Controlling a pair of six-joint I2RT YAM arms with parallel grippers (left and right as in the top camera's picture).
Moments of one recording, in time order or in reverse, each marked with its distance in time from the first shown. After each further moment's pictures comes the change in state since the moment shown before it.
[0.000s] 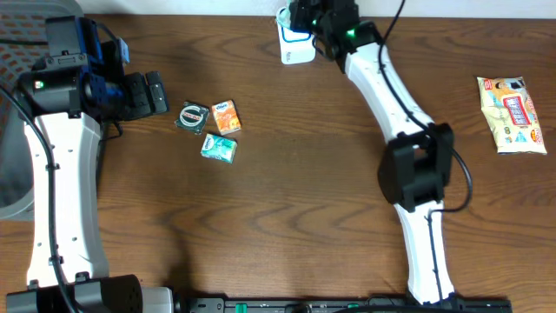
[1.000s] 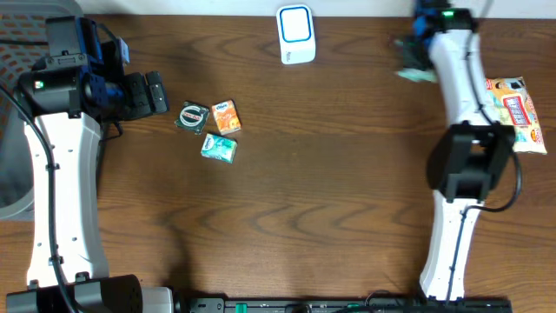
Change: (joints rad) left arm 0.000 0.000 0.000 0.000 0.000 0.000; right arm -0.381 -0.034 0.047 -0.752 0.389 -0.385
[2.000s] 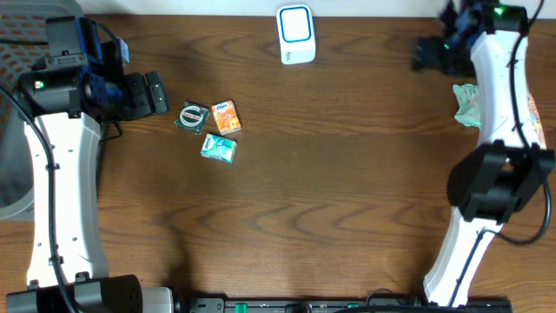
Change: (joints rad) left arm 0.000 0.000 0.000 0.000 0.000 0.000; right arm -0.019 -0.235 -0.097 -0.071 -0.415 0.024
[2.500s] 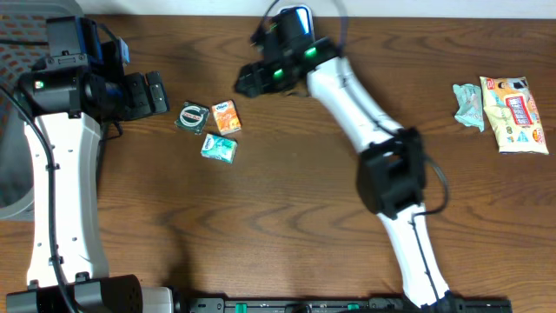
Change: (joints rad) left arm 0.000 0.000 0.000 0.000 0.000 0.000; right arm 0.568 0.287 0.013 0.448 -0.360 0.212
